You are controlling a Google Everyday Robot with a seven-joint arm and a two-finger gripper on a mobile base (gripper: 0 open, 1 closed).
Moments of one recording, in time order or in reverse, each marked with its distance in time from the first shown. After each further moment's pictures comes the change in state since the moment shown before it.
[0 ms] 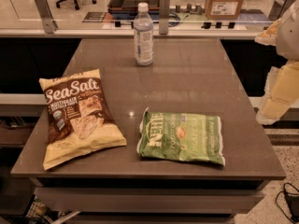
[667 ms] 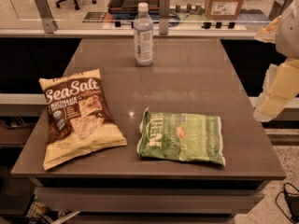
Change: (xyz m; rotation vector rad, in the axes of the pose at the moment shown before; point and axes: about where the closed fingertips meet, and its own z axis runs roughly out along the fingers) arm -0.004 -0.004 -0.001 0.013 -0.026 0.009
